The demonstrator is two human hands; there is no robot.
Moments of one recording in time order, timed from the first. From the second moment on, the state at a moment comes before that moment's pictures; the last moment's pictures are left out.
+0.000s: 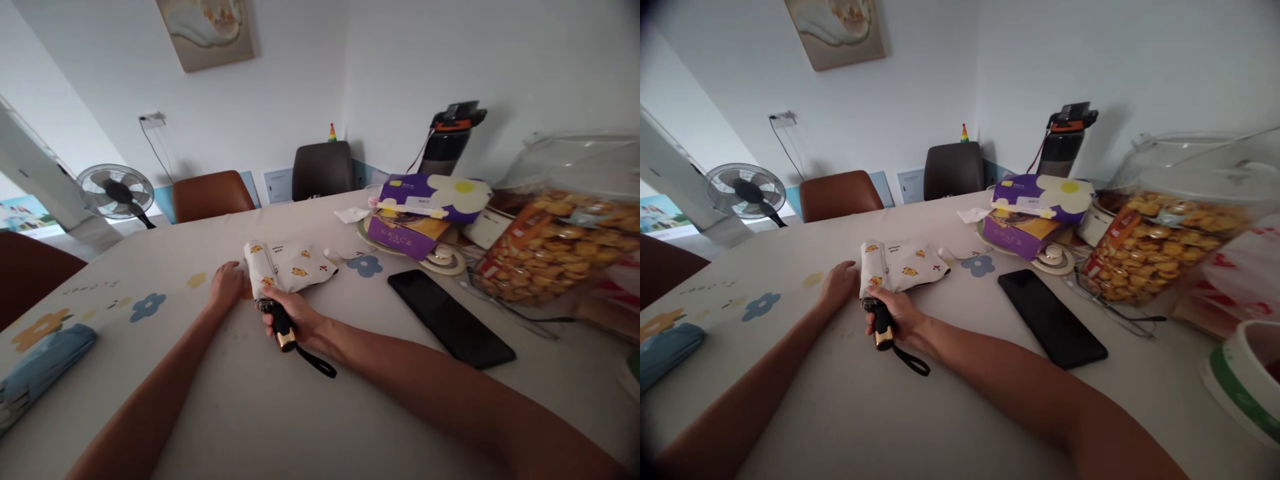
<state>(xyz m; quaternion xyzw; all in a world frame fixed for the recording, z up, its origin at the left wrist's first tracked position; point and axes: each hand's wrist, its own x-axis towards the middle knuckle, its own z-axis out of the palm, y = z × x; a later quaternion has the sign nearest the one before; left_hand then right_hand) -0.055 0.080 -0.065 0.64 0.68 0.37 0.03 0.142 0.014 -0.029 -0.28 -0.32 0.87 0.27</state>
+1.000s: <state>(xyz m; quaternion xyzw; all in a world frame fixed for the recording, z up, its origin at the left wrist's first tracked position) 0.067 0.108 0.020 0.75 0.54 0.37 -0.06 0.141 0.016 -0.030 -0.27 -0.27 0.87 0.31</state>
